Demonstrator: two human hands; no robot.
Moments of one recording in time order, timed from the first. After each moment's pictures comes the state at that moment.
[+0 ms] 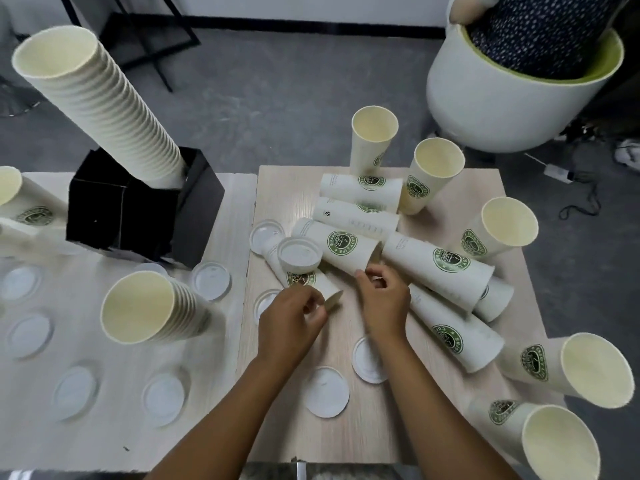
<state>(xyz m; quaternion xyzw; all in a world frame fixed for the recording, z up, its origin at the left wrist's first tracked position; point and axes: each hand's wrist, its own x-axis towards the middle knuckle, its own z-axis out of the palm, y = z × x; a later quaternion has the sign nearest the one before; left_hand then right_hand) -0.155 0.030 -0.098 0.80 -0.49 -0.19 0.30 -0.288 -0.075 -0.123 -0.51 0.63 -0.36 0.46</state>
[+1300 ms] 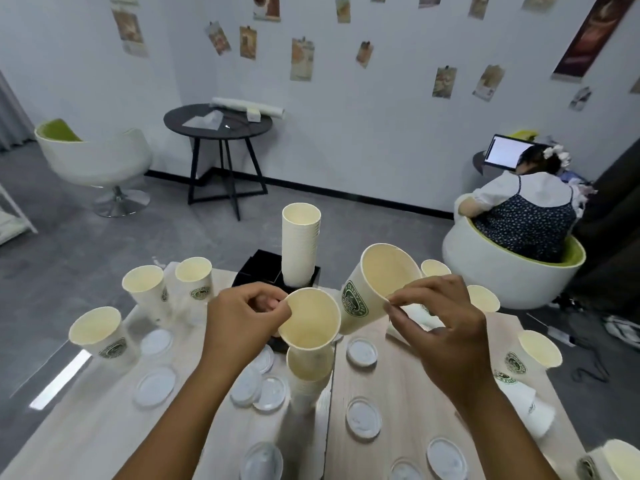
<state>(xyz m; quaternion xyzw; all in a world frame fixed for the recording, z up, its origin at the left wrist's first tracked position) 0.058 0.176 0.156 0.74 -0.34 -0.15 0.56 -0.179 0.050 0.179 -0.83 0.24 -0.48 0.15</state>
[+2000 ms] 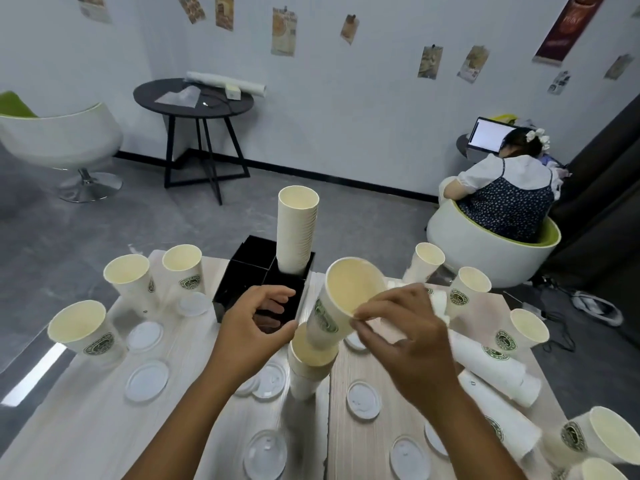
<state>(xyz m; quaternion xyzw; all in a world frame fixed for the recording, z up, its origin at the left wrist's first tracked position) 0.080 0.182 0.091 0.68 -0.44 -0.23 0.55 -0.141 0.086 0.149 -0.85 0.24 -0.44 0.16</state>
